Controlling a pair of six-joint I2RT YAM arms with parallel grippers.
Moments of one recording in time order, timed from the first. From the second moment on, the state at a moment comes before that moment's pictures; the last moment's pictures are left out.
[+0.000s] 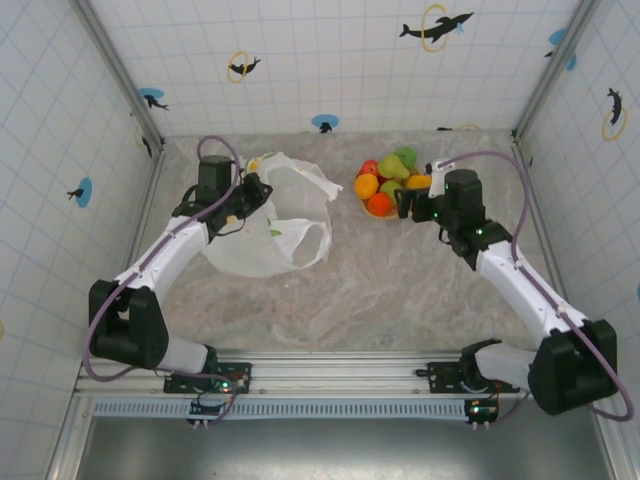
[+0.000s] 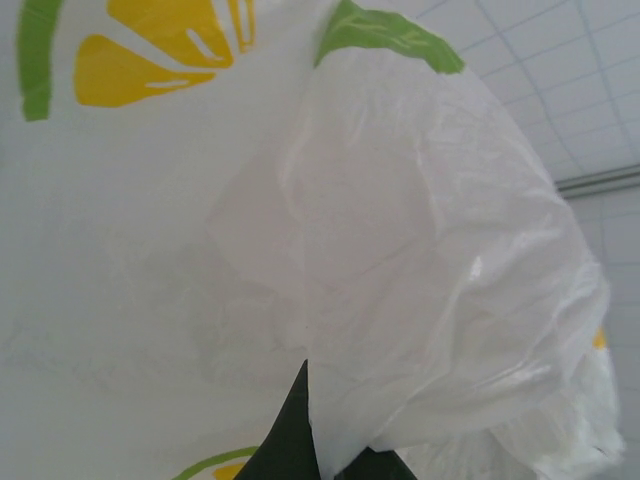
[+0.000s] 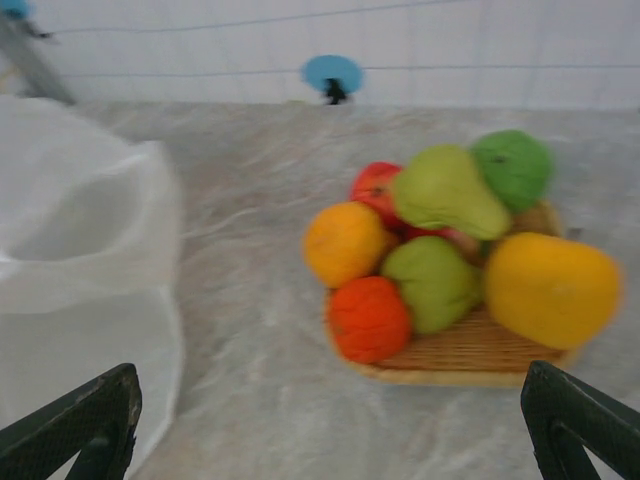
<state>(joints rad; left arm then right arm) -0.26 1.43 1.04 -0.23 0.36 -0.81 0.31 1.23 0.90 -0.17 -0.06 0.17</state>
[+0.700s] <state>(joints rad) -0.26 1.48 0.97 -0.07 0.49 -0.85 0.16 1.82 1.32 -0.35 0.02 0.18</state>
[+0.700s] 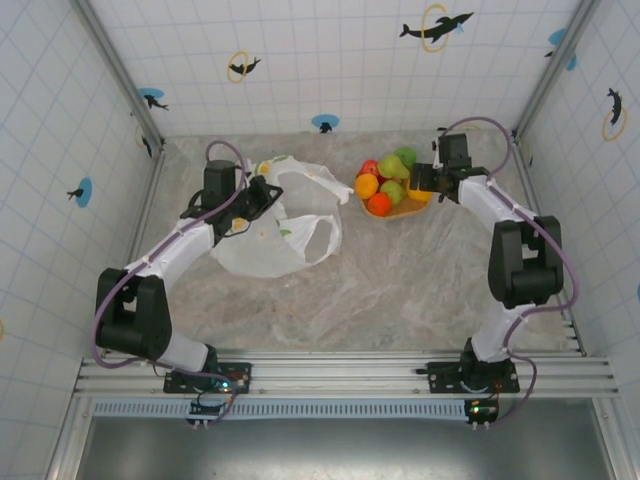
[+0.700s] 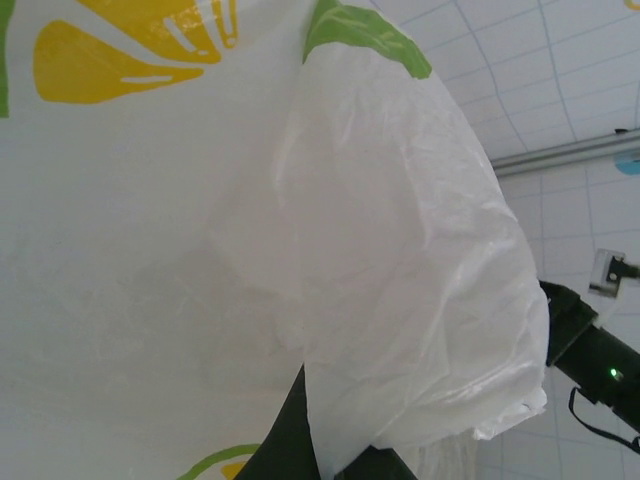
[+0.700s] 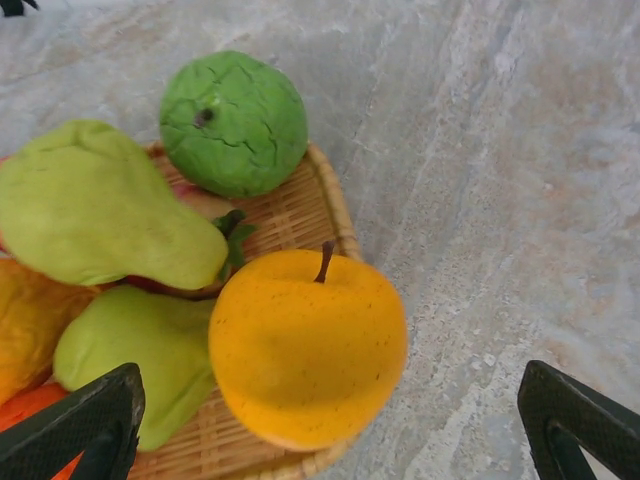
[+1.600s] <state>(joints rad) -0.26 1.48 0.94 -0.04 0.54 -0.84 0.16 2.06 1.53 -0.46 0.01 0.23</state>
